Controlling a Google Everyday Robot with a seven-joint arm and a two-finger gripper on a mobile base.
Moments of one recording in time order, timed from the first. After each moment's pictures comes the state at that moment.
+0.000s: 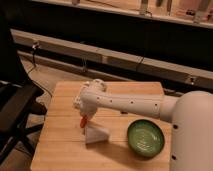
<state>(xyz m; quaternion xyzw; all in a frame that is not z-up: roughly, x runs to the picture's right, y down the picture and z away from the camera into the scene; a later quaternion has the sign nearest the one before) -0.103 0.152 0.835 -0.14 -0.27 -0.51 0.80</state>
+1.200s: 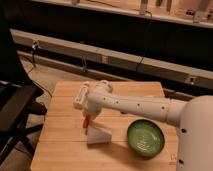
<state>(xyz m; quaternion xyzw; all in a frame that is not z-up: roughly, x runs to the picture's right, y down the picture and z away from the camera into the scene) -0.089 0.156 0.833 -0.14 -0.28 -0.49 0.81</state>
